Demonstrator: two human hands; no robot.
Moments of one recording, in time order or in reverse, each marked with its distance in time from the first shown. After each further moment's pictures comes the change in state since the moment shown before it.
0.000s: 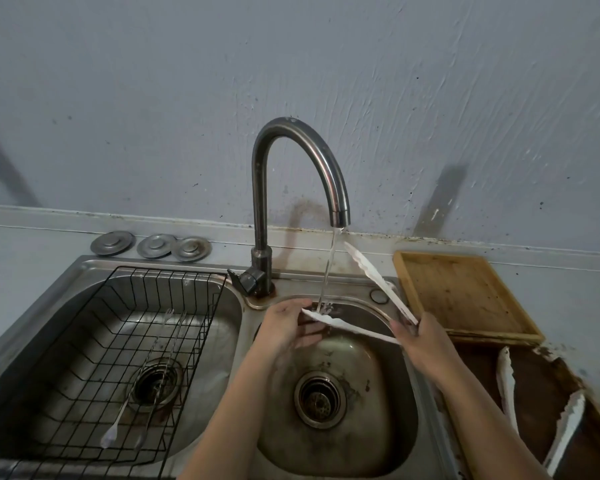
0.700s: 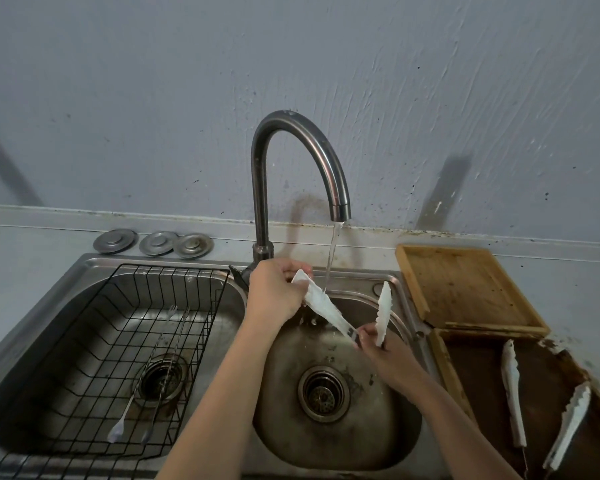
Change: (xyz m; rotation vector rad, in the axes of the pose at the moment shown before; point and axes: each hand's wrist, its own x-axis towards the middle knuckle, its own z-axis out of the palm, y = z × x) left_hand -0.007 0.046 0.004 0.606 0.221 0.430; right_hand -0.015 0.006 0.050 0.136 -0.246 -0.141
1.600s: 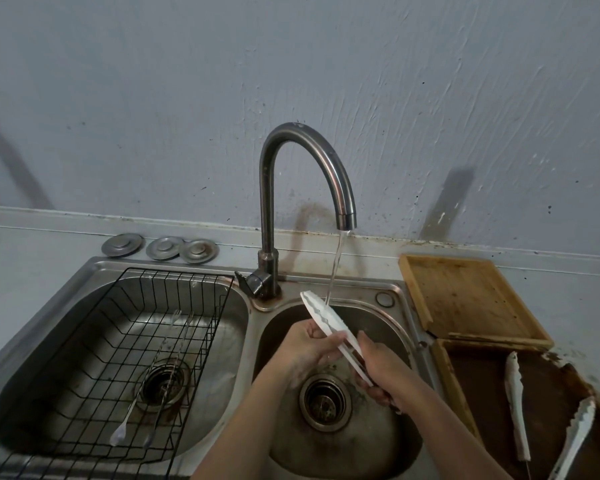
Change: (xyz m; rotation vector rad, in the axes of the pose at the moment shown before) left_hand -0.026 -0.062 0.038 -0.620 -0.498 -0.302; right_hand -0.006 -0.037 0.008 0.121 -0.146 0.390
